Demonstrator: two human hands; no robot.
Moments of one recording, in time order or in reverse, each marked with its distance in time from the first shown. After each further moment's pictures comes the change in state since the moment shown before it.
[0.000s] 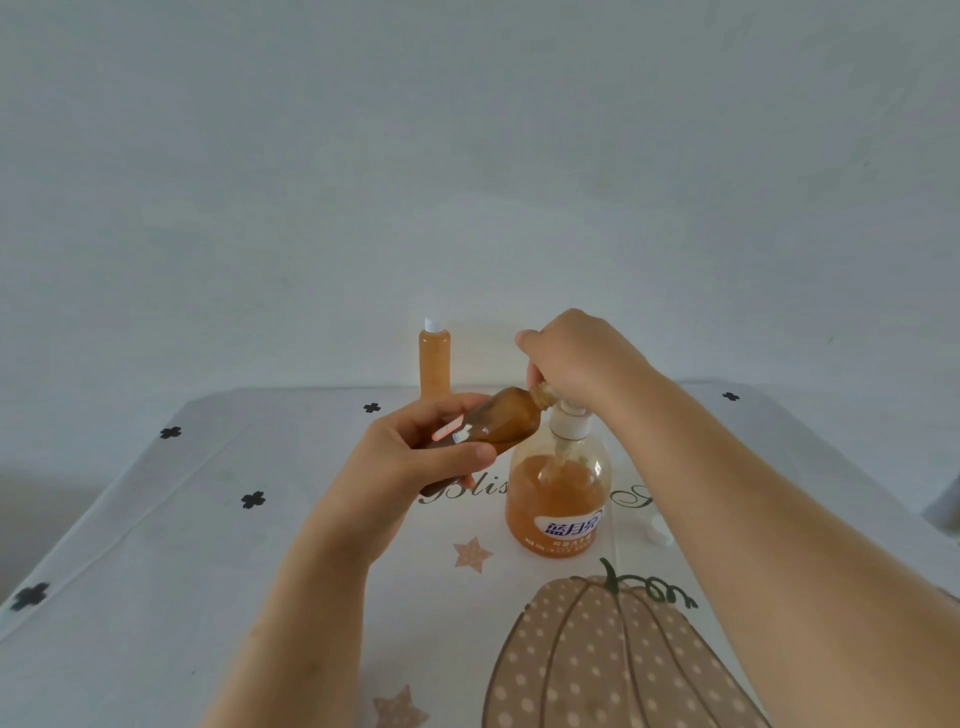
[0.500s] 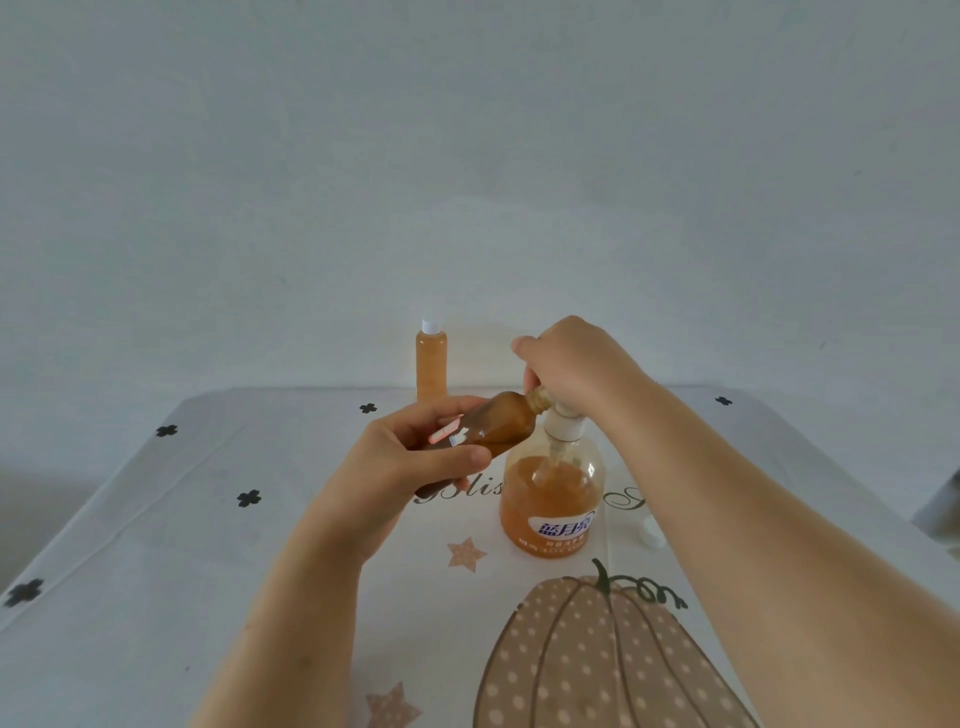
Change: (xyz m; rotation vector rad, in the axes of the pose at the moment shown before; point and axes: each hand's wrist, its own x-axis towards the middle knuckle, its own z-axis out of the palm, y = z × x) left_hand -0.001 0.001 0.001 -0.029 -0.014 -0.010; right_hand -0.002 0.002 0.001 0.020 -0.018 -0.001
